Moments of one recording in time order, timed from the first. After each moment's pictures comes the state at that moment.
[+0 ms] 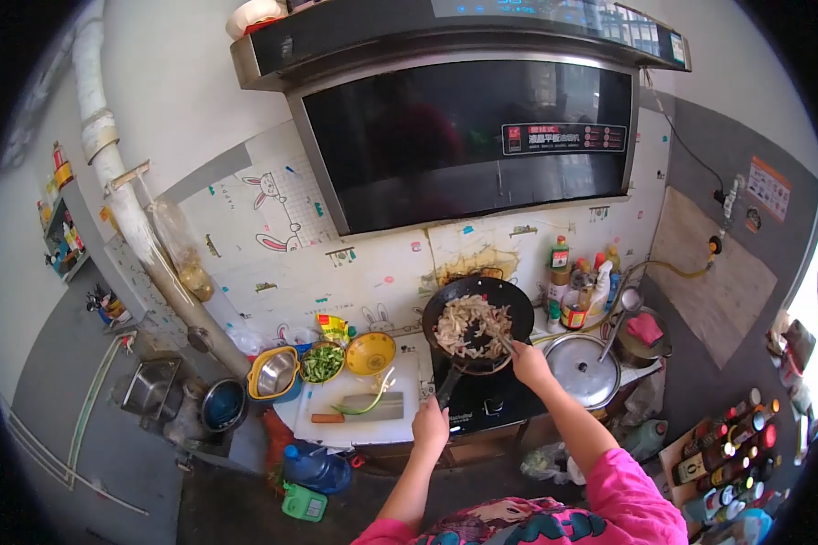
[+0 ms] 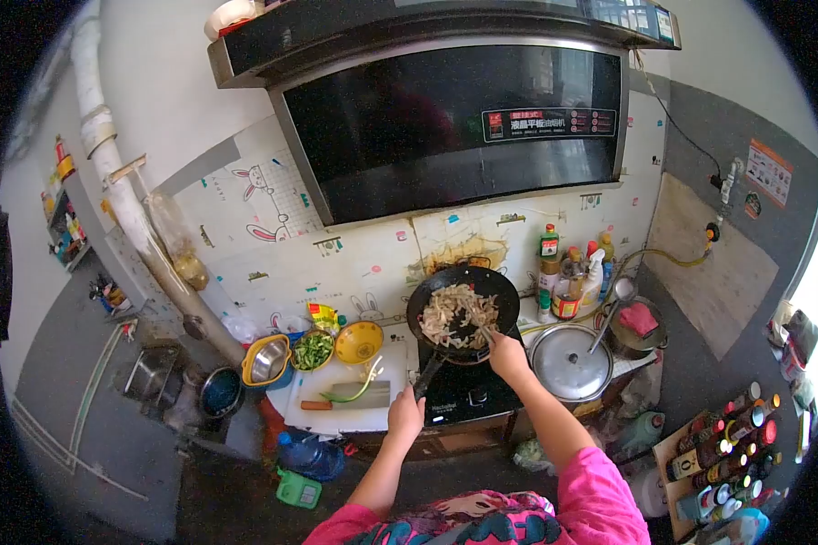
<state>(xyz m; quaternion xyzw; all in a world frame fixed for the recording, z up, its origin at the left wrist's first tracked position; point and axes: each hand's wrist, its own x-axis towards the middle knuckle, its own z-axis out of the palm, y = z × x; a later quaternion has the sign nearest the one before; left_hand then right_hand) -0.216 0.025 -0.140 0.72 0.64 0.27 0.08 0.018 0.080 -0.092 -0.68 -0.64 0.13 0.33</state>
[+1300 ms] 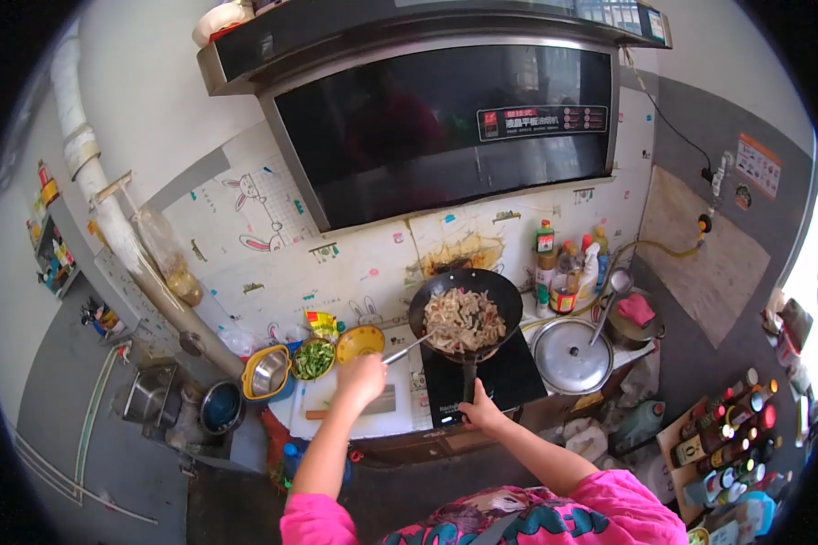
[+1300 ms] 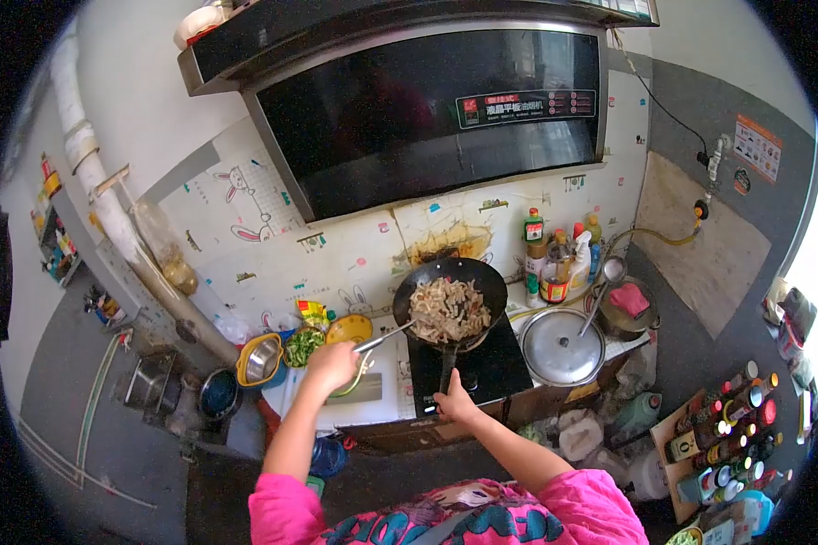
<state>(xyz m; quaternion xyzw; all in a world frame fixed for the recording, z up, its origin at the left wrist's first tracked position) -0.274 0.057 0.027 0.78 0.62 0.04 0.06 -0.063 0.009 -0.145 -0.55 -0.35 0.64 0.40</state>
